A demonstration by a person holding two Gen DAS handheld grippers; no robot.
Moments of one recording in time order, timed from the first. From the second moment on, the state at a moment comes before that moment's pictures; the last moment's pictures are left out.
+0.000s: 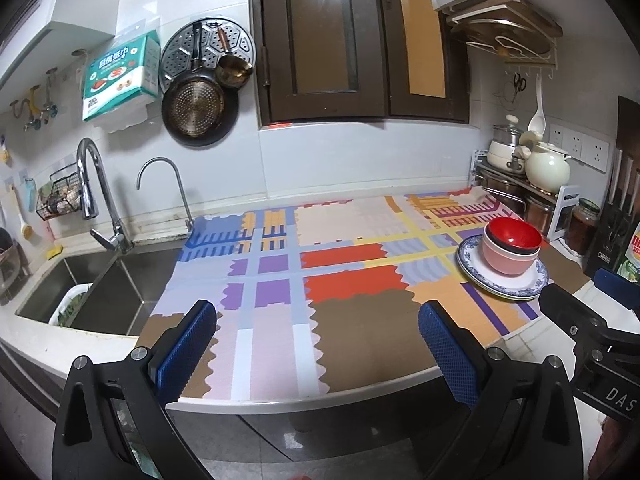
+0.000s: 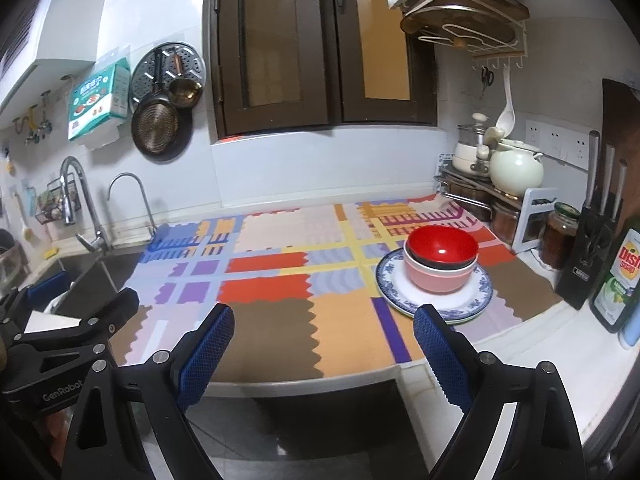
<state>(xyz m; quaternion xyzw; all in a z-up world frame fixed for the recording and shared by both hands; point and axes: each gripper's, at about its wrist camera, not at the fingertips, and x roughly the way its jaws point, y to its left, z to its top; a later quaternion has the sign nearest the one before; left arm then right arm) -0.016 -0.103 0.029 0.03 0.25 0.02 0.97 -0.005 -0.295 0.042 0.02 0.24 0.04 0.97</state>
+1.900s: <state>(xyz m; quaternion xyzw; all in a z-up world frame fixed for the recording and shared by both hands) -0.053 -0.096 0.042 0.03 0.23 0.05 0.97 -0.035 -0.286 0.052 0.01 0.22 0.06 0.97</state>
